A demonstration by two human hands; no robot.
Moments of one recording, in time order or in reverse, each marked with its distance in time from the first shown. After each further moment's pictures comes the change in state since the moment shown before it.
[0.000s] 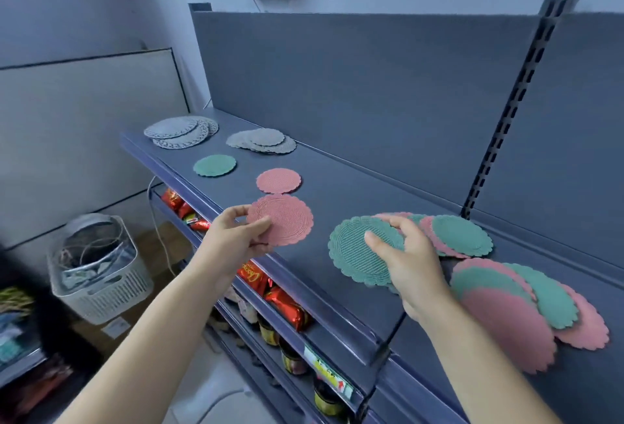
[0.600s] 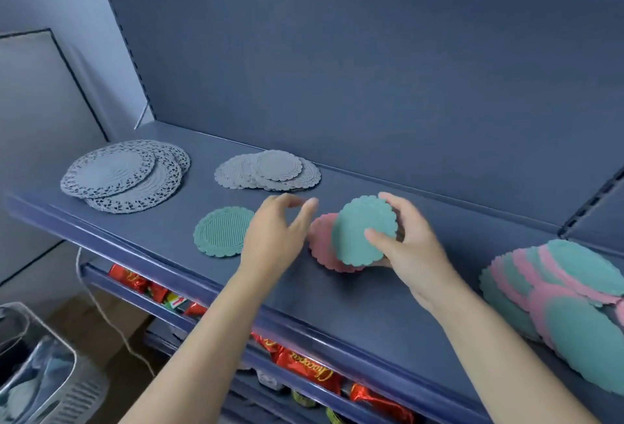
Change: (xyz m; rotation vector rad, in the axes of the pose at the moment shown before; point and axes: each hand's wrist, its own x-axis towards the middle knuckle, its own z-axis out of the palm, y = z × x) left_hand 0.245 0.042 -0.055 0.728 -0.242 0.428; right_hand 0.138 -0.020 0.196 -0.009 0.171 0.107
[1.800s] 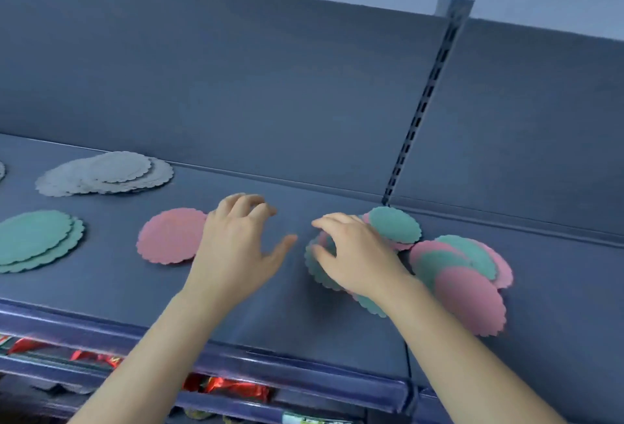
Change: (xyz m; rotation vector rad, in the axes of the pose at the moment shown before) left_hand -0.076 0.097 0.108 0.411 -0.040 0.582; right_hand -0.056 -0.002 -0.156 -1.165 -0.049 -0.157
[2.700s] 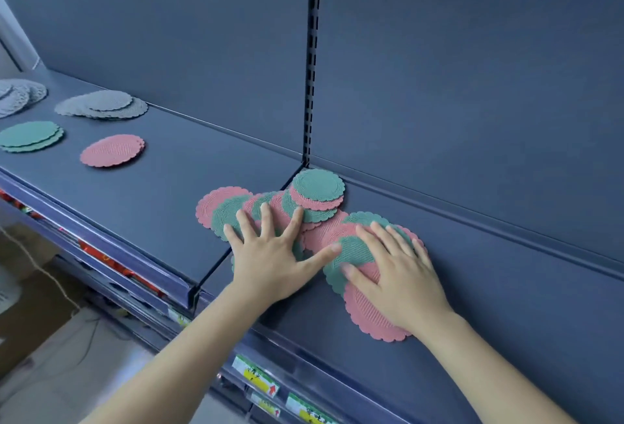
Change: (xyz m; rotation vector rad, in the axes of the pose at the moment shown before) left_hand -0.032 0.285 0.135 0.248 -0.412 -0.560; right_hand -0.125 0.299 -0.041 -0.140 -0.091 -0.115
